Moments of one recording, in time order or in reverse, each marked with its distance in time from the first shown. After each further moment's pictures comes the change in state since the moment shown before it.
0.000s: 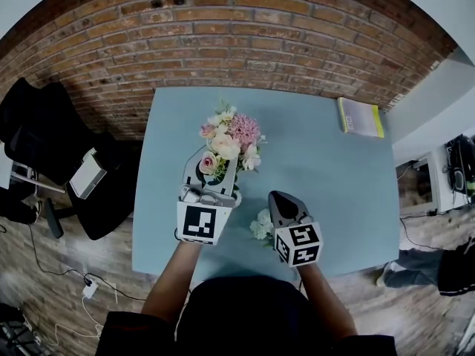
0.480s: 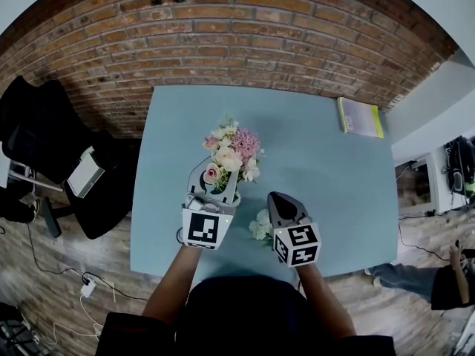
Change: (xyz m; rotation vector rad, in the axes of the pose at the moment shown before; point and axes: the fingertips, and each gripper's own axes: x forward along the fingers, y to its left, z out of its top) left arm -0.010 -0.015 -0.041 0.027 0.048 -0.030; right arm 0.004 -0.003 -0.008 0.001 0.020 -0.002
